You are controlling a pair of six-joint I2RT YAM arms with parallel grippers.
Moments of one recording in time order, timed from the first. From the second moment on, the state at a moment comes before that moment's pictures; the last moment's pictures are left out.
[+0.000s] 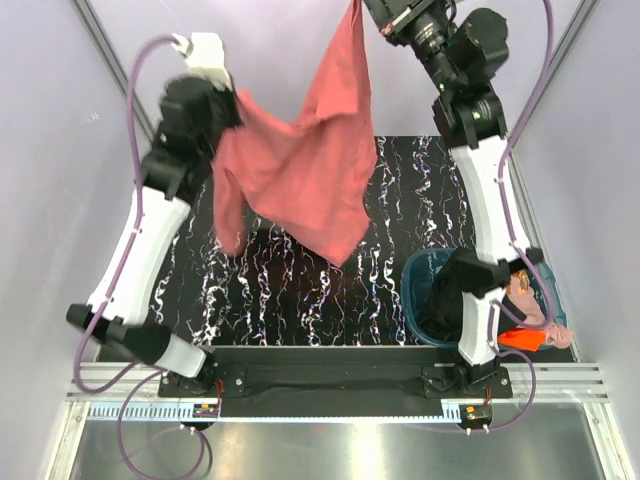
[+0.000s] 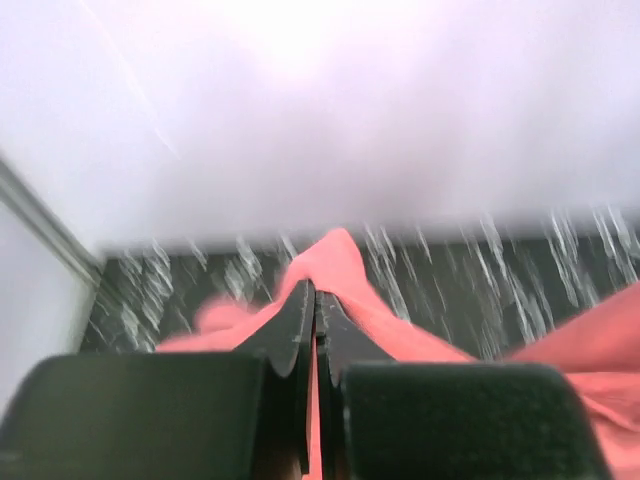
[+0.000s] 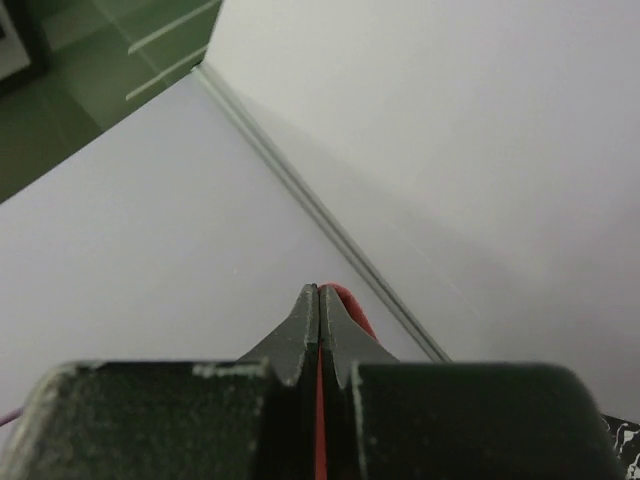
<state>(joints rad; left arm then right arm) -0.40 1.44 1.81 -0.48 -0.28 -0.06 0.42 1.98 2.72 -0.25 -0.17 0.82</state>
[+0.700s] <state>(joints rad) -0.29 0.91 1.19 -0.54 -0.34 -0.30 0.34 1.49 1.77 -0.11 -0.38 1.01</state>
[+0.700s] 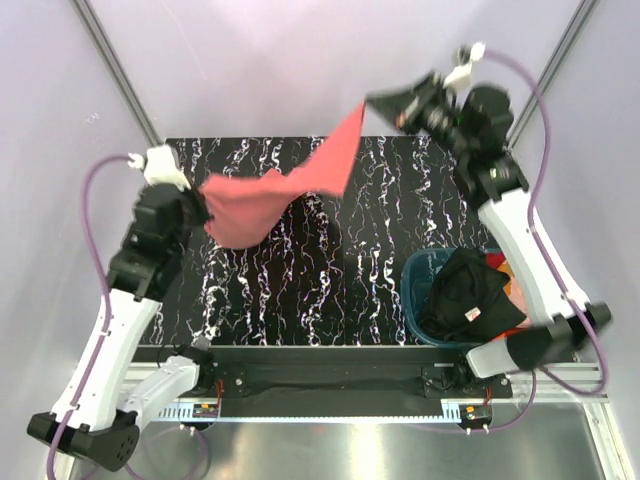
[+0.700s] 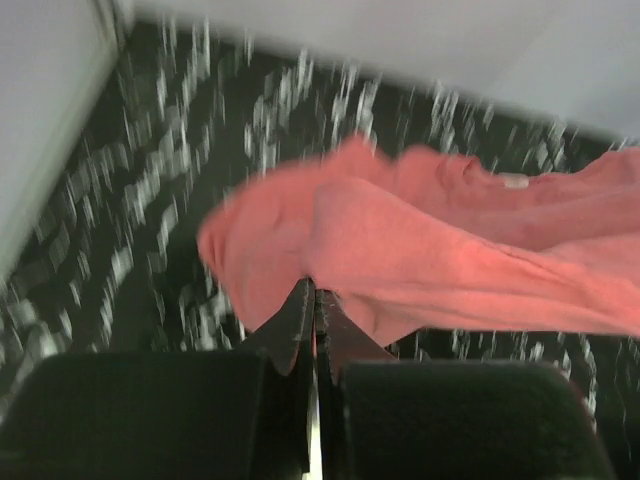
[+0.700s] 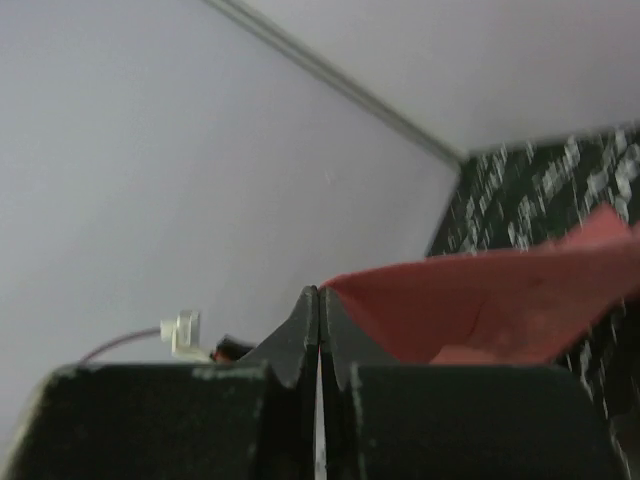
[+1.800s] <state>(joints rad) -0.29 1.54 1.15 -0.70 -0.09 -0.51 0.48 1.94 1.63 -0.67 -0.28 0.53</state>
